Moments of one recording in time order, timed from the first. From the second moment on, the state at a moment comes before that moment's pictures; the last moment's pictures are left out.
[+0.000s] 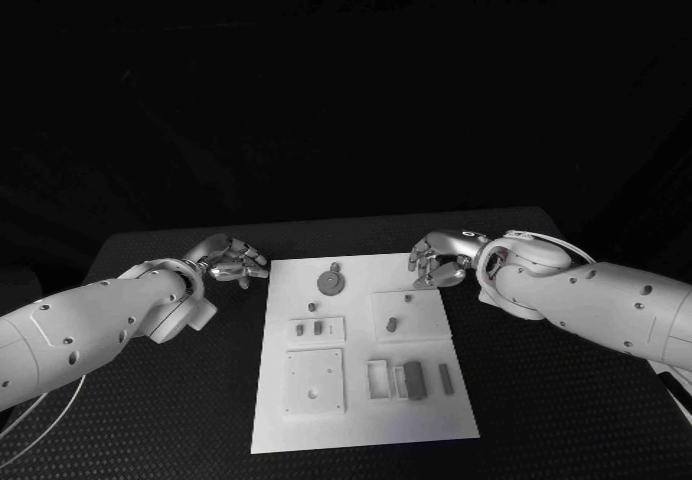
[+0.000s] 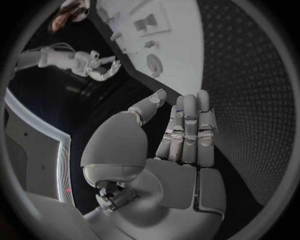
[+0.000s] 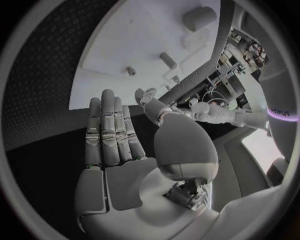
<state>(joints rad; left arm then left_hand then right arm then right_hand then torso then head) 1.20 -0.79 -0.12 1.19 -0.68 -0.29 0.11 1.11 -0.11 0.56 -0.25 0.06 0.89 0.18 0.23 0.52 1.19 0.10 0.07 0.29 1.02 0.00 1.00 0.42 0.04 1.09 -0.09 0.16 1.22 1.18 -0.78 -0.06 1.29 -1.50 -0.17 0.05 1.13 -0.10 0.53 -0.29 0.05 0.85 0.17 0.35 0.43 1.11 0.10 0.35 0.16 1.21 0.00 0.49 0.79 0.24 0.88 0.16 0.38 1.22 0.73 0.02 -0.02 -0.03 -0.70</state>
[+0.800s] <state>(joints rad) 1.20 -0.79 -0.12 1.23 -0.32 -0.25 0.22 1.08 -0.09 0.53 -0.27 0.06 0.88 0.18 0.24 0.52 1.19 0.11 0.07 0.30 1.00 0.01 0.89 0.39 0.02 1.07 -0.08 0.09 1.15 1.14 -0.74 -0.08 1.29 -1.71 -0.21 0.01 1.14 -0.12 0.53 -0.29 0.05 0.86 0.17 0.35 0.43 1.13 0.10 0.30 0.16 1.21 0.00 0.50 0.81 0.24 0.90 0.16 0.38 1.22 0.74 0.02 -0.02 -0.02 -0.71</state>
